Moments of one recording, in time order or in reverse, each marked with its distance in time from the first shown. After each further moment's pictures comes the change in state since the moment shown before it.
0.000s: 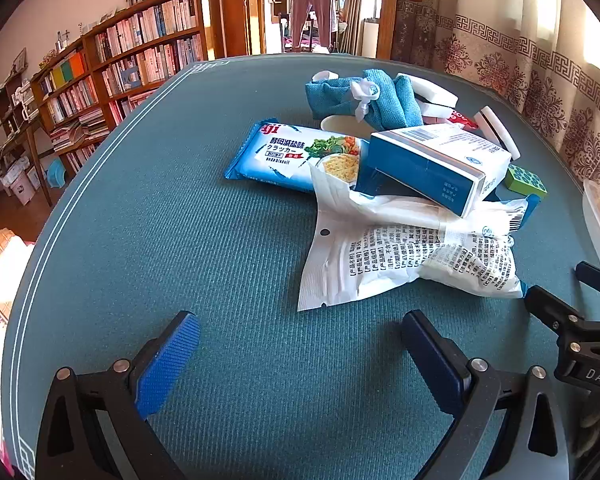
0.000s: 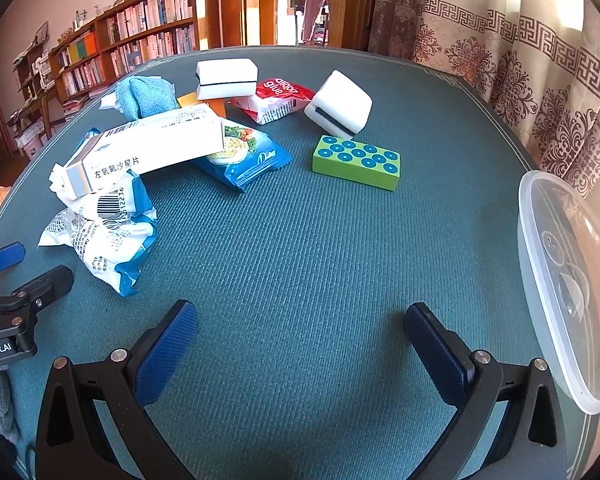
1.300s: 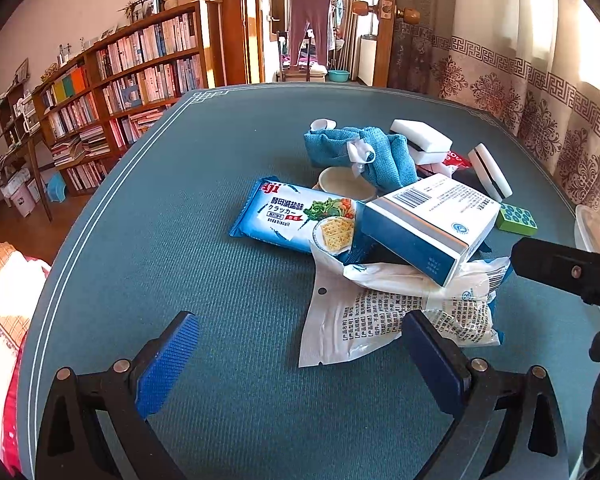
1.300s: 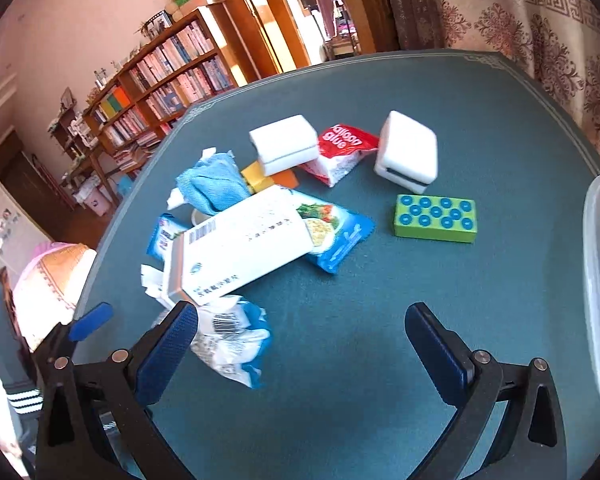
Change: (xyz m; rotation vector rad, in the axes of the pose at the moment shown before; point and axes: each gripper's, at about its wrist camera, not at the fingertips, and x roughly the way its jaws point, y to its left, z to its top) left arm -0.015 0.002 0.029 0.004 -0.070 -0.011; right arm -0.011 0.006 0.061 0.197 0.022 0.368
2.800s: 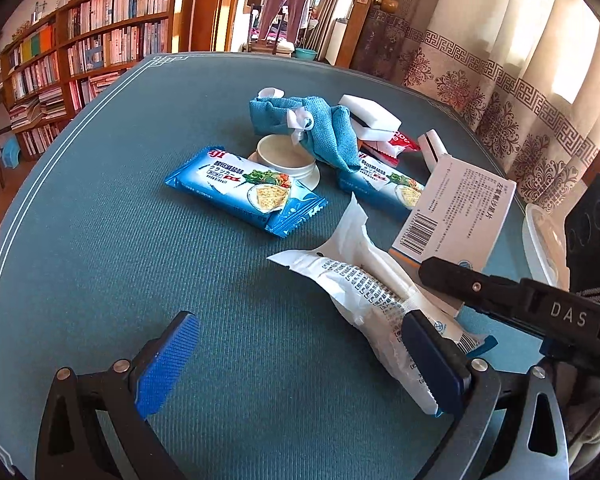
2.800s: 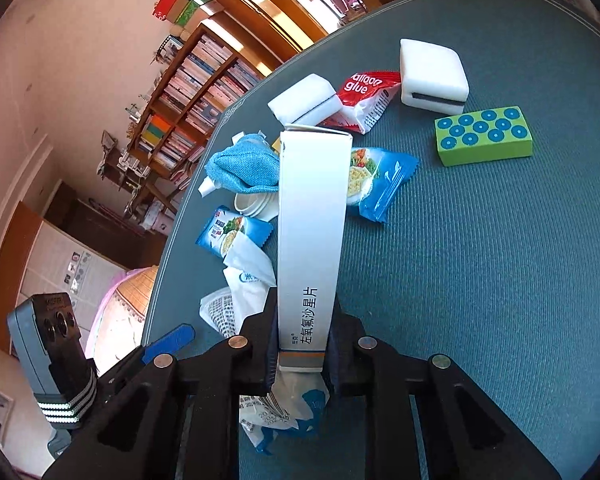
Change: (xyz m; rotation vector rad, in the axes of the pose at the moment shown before) left arm -0.004 -0.012 -0.007 -0.060 0.102 -0.216; right arm 0.030 -0.020 -0.019 0.181 0.043 0.258
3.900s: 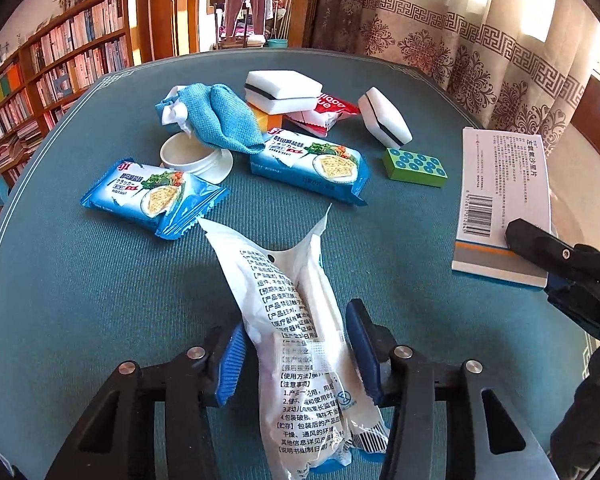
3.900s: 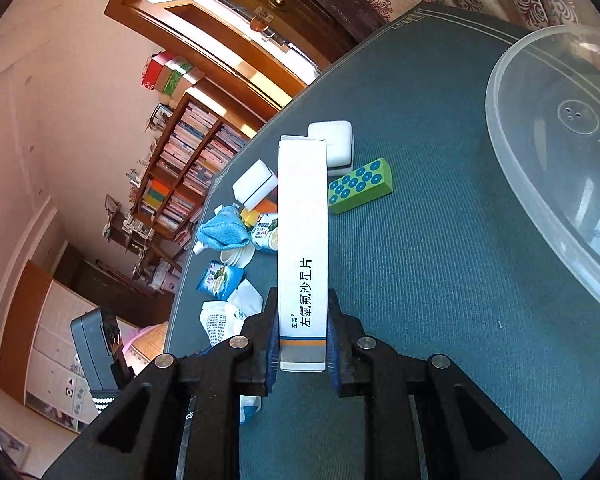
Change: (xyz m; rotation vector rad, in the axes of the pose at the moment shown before) left arm 0.021 -0.066 -0.004 0.156 0.043 0.025; right arm -0.102 -0.064 -0.018 0.131 -0.219 0.019
